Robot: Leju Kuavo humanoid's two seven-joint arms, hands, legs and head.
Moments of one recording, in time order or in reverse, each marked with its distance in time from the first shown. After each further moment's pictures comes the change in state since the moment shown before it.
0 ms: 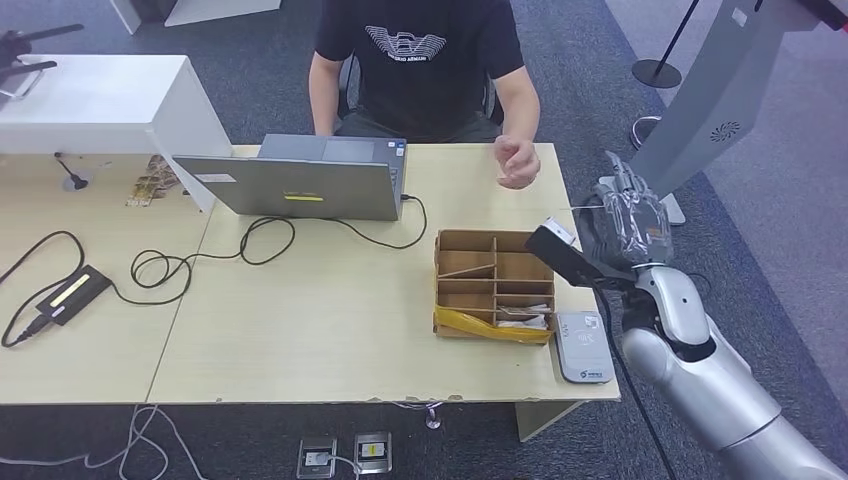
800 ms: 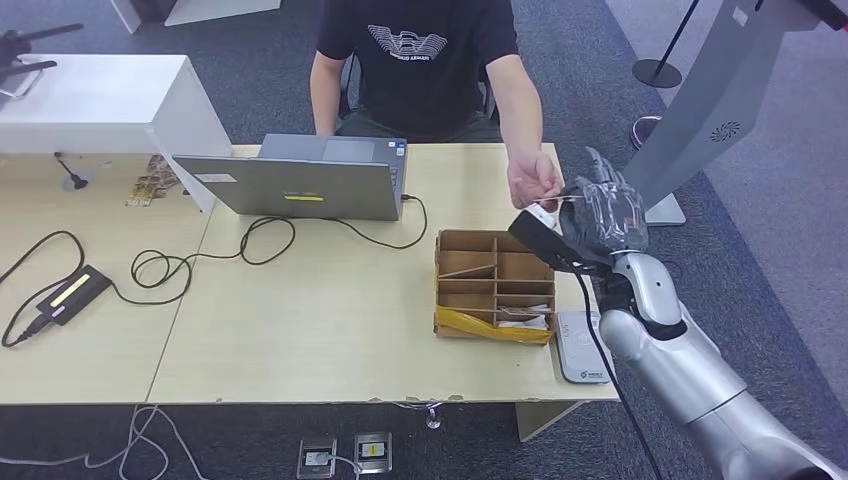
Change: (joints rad) left arm 0.000 -0.005 0.000 0.000 -0.013 0.000 0.005; right arm -0.078 0.090 0.036 0.162 -0.045 -0.029 -0.021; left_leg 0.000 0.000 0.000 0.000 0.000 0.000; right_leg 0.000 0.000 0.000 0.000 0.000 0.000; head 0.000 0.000
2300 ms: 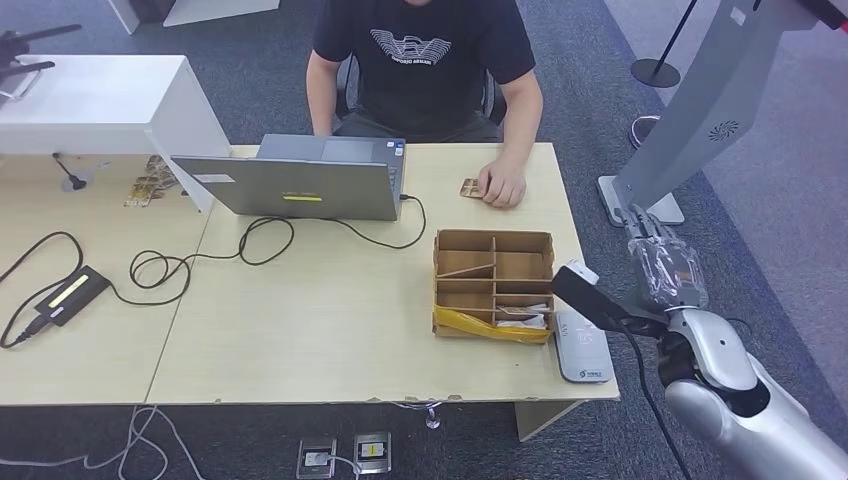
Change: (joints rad) left arm 0.002 0.001 0.002 0.000 0.033 0.000 -0.011; right arm 0.219 -0.307 -0.002 -0.444 -0.039 0.208 0.248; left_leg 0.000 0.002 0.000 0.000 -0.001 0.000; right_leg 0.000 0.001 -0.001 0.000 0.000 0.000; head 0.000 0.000
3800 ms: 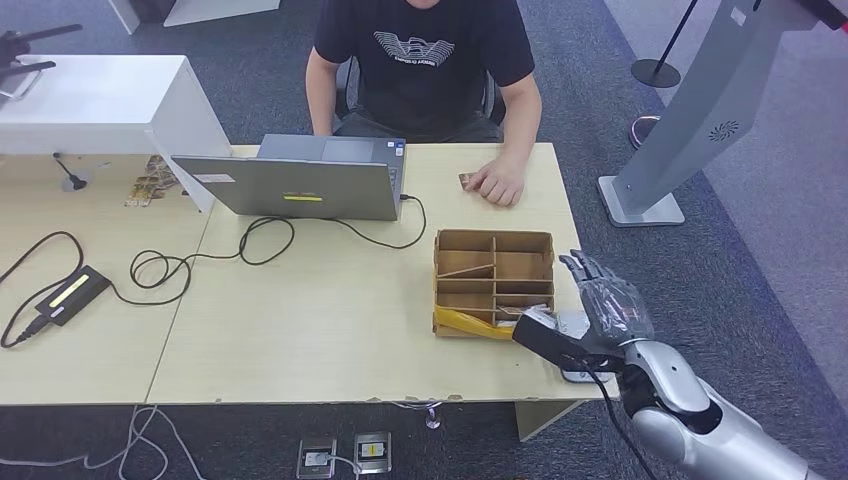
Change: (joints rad) left arm 0.000 0.000 0.018 0.000 0.004 0.000 -0.002; right arm -0.037 0.011 0.252 0.087 -0.114 -0.100 -0.062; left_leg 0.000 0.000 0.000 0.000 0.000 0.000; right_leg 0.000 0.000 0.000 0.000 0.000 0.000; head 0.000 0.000
